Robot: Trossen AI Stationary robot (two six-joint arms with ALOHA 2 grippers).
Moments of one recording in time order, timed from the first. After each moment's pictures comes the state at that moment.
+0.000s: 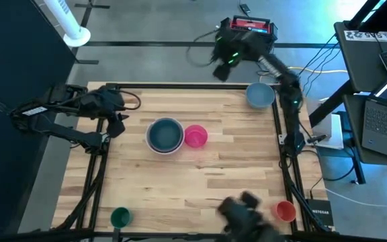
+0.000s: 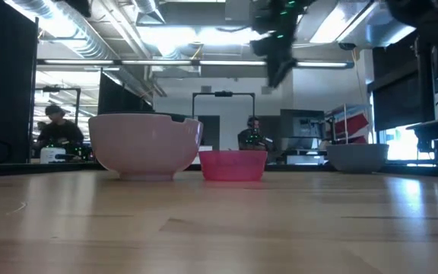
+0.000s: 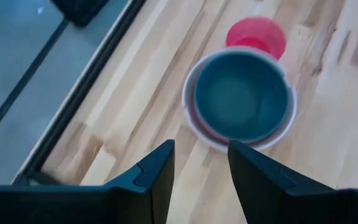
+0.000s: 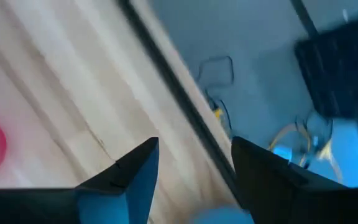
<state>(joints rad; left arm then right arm) 0.04 1.02 1.47 -1.42 -0.35 -0.29 -0.77 2.04 2.30 -1.47 0.03 -0.19</state>
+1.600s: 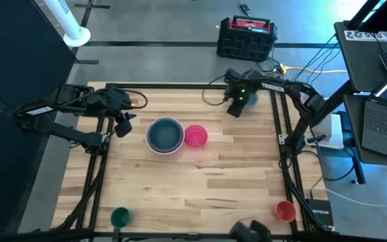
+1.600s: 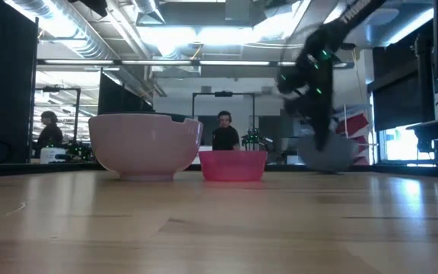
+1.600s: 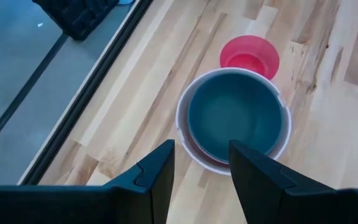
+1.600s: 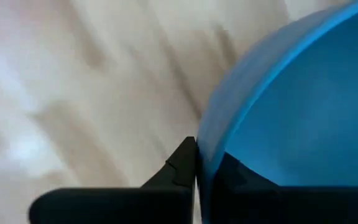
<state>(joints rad) 0.05 1.06 1.46 -1.34 -0.35 -0.27 -0.68 1.77 1.29 -0.99 -0.07 -0.24</state>
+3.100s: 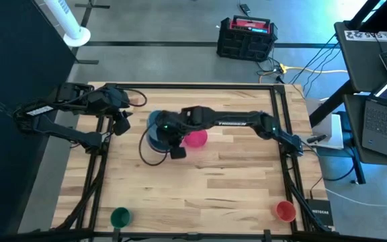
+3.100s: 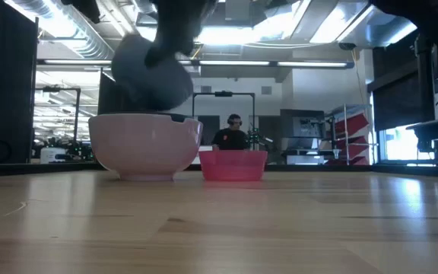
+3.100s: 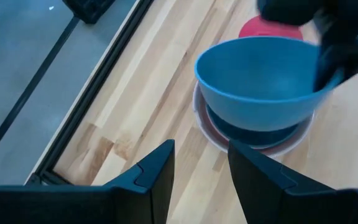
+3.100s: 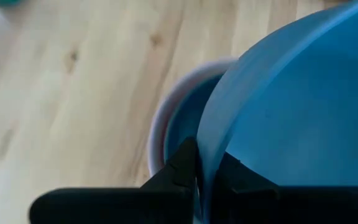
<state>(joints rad) 0.10 1.06 1.46 -1.42 -0.35 -0.25 0.00 2.33 2.35 -1.01 -0.09 -0.22</state>
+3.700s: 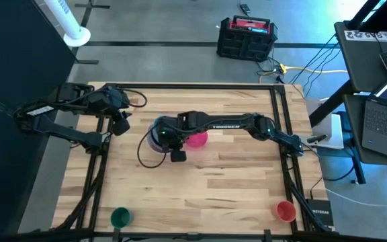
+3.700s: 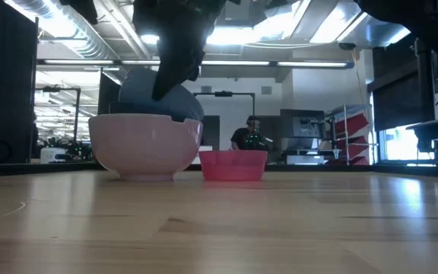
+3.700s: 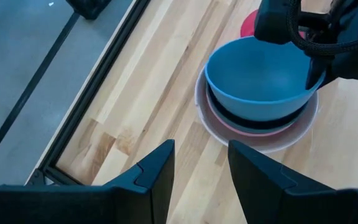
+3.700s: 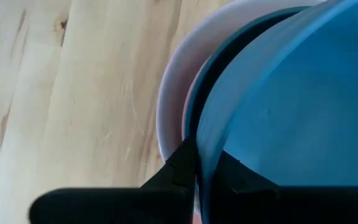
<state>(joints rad) 0.10 1.06 1.46 -1.44 -0.35 -0.25 0.00 2.38 2.34 -1.07 -0.13 -0.13</state>
